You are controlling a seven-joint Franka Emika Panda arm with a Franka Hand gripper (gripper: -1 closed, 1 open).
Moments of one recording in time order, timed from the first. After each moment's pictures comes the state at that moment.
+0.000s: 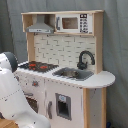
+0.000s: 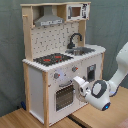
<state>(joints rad) -1.45 -0.44 2.59 -2.24 -1.82 1.82 1.60</state>
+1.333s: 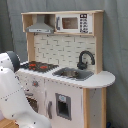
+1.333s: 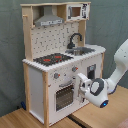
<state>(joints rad) -1.50 -0.44 2.56 -2.29 -1.85 1.84 2.01</state>
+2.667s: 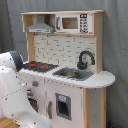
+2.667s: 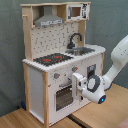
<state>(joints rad) -1.57 -0.44 2.56 -2.25 -1.95 1.98 1.92</state>
